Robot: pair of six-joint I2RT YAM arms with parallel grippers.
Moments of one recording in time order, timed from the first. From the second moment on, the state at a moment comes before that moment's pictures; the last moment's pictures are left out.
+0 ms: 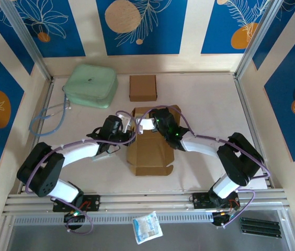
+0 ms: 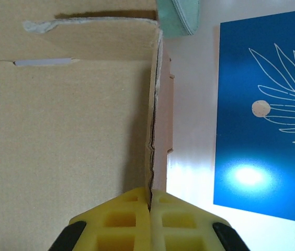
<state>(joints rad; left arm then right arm) -0.61 1.48 0.68 0.08 0.19 -0.29 0.76 1.58 0.83 0.33 0.31 -1.30</state>
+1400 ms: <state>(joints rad) -0.26 1.40 0.70 -0.04 0.42 0.07 0.74 1.55 0.86 0.28 0.28 -1.40</state>
